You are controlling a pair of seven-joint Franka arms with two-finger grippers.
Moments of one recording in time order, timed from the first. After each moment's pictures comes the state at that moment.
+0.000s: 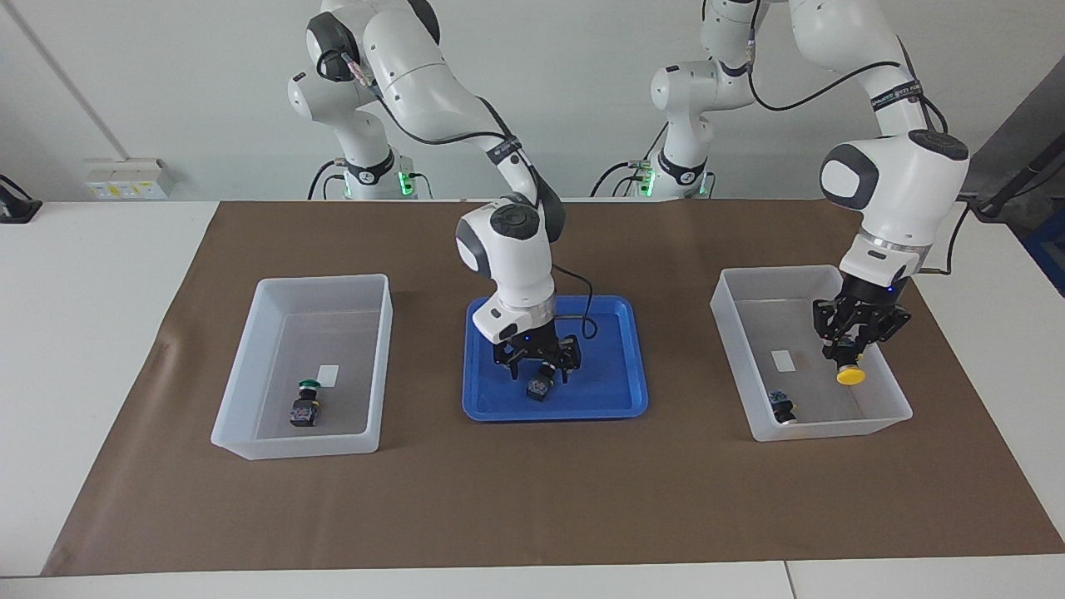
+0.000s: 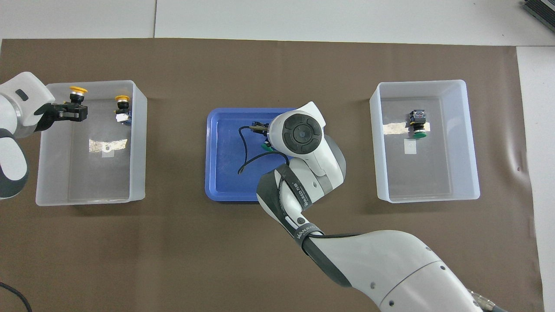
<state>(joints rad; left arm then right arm) 0.04 0.13 0.02 -2.00 -0.12 2.49 0.33 0.61 0.60 -0.07 -1.61 0.00 2.47 0.78</state>
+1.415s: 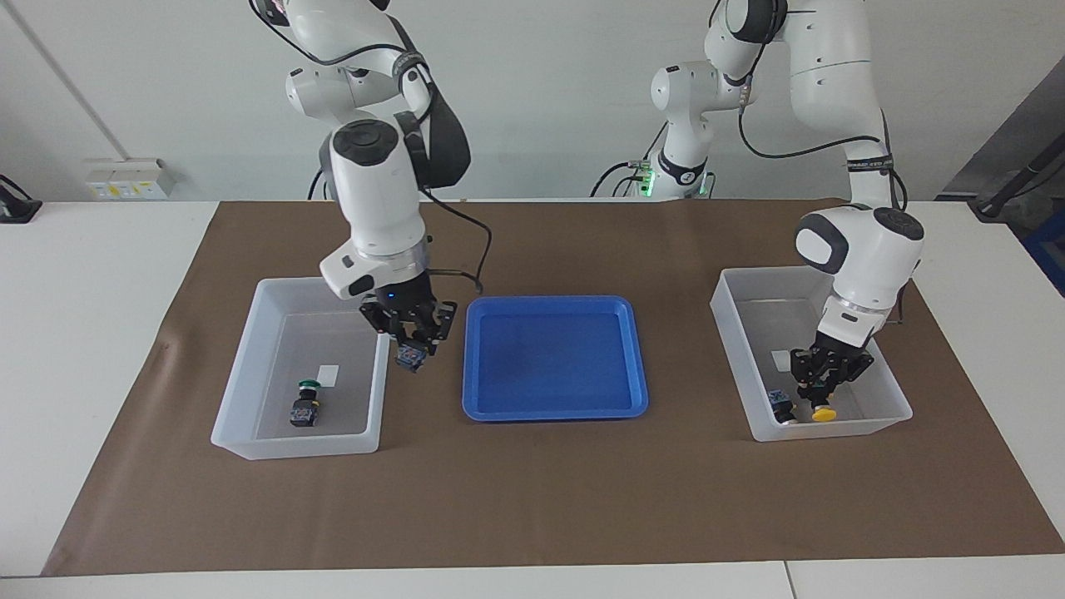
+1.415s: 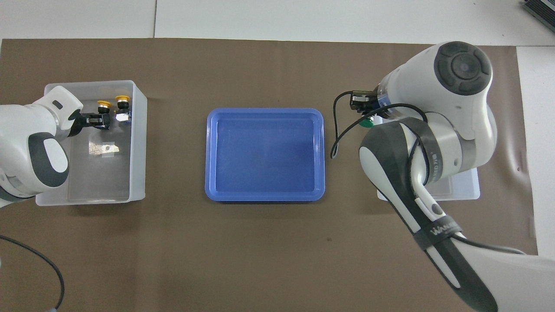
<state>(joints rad) 0.05 0.34 0.02 -2.01 -0.22 2.70 0.30 0.31 0.28 -0.09 -1.65 -0.02 2.07 0.35</state>
